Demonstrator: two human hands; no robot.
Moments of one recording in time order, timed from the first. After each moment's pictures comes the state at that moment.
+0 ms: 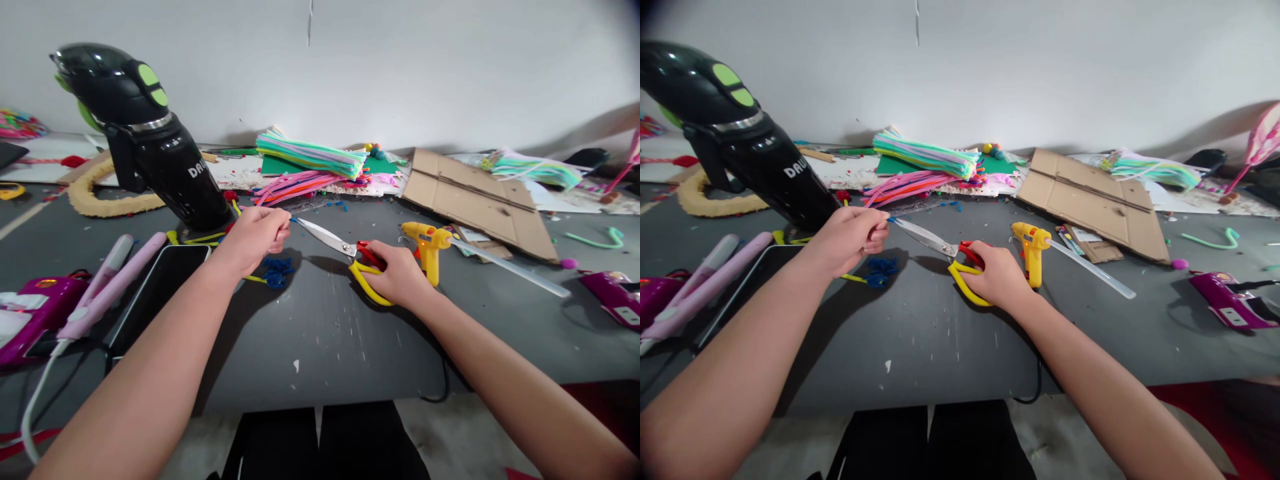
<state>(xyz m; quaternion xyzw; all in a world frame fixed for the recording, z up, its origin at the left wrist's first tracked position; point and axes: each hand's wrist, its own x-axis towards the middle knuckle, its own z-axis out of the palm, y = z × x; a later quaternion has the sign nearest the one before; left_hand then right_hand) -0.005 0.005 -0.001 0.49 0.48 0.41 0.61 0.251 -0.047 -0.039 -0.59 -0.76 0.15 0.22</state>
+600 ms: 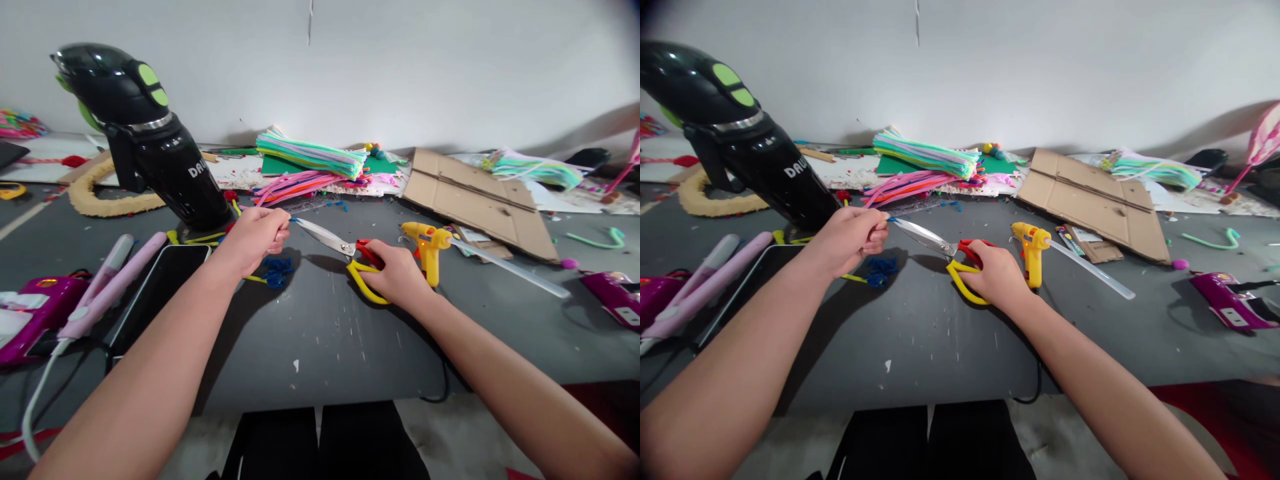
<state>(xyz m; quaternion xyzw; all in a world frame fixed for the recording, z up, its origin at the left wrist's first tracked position) -0.005 0.007 -0.003 0.47 0.49 0.41 0.61 0.251 -0.046 -0.043 -0.59 -0.77 0.12 0.22</state>
